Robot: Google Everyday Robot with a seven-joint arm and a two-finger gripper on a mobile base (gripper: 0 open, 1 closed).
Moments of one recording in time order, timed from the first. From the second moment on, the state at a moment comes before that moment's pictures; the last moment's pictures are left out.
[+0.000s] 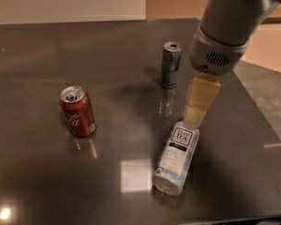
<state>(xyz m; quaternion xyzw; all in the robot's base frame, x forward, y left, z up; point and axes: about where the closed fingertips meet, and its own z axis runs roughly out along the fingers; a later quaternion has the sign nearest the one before) 0.459 -0.120 0.930 -0.61 0.79 0.01 0.09</state>
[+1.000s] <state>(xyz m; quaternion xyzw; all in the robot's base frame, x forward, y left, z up) 0.425 -0.081 0.901 -0.79 0.60 0.05 0.06</state>
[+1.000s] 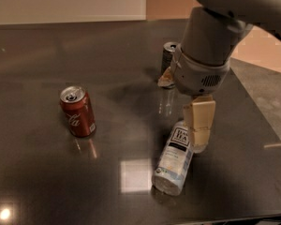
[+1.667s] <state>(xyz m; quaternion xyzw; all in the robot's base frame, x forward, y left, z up) 0.397 -0.085 0.881 -0.86 0.50 0.05 0.07</state>
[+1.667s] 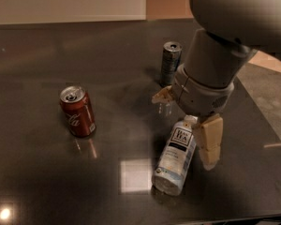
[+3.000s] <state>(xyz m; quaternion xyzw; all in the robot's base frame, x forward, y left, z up) 0.375 -0.096 0.843 -0.88 0.47 0.05 0.02</state>
